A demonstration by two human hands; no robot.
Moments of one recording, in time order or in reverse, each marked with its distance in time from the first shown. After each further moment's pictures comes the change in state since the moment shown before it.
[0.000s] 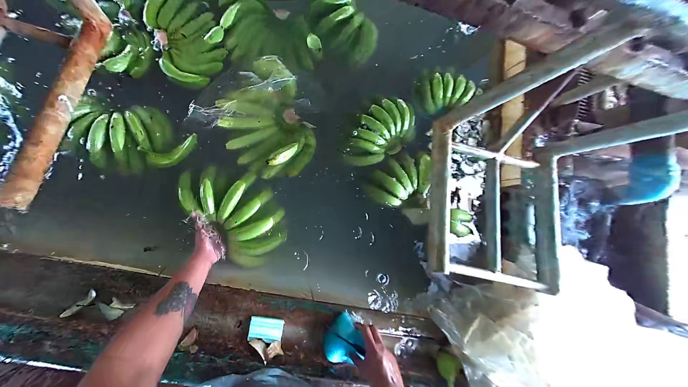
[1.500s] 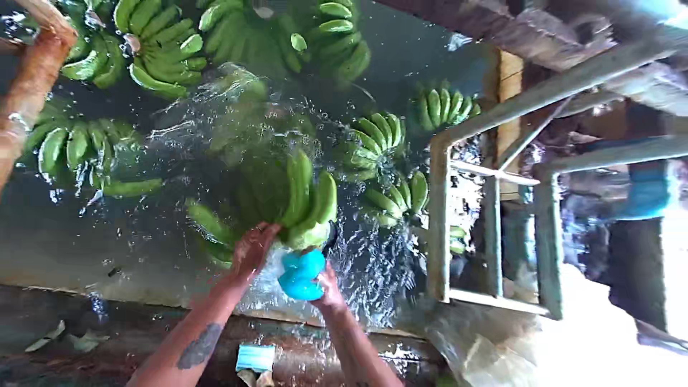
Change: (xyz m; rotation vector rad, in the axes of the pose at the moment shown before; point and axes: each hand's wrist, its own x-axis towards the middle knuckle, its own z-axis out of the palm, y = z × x) left_hand -0.069 -0.001 0.100 1.326 -0.535 0.889; right_hand 0.135 -0.175 -0.050 1.595 -0.008 -0.394
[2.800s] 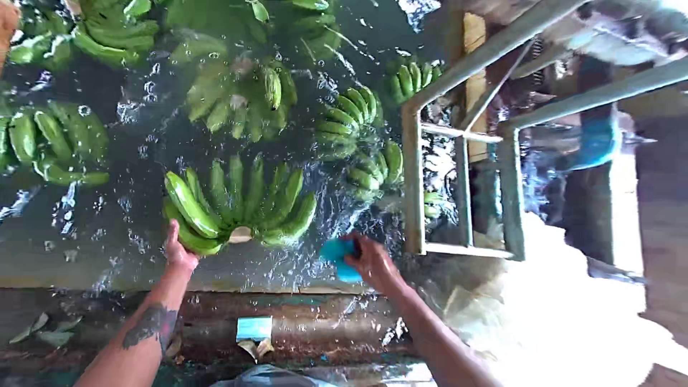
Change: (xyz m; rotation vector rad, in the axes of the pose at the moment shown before) left_hand -0.047 -0.106 -0.010 -1.434 0.617 -0.622; right_hand -0.034 -0.107 -0.084 -1.403 -0.036 0.222
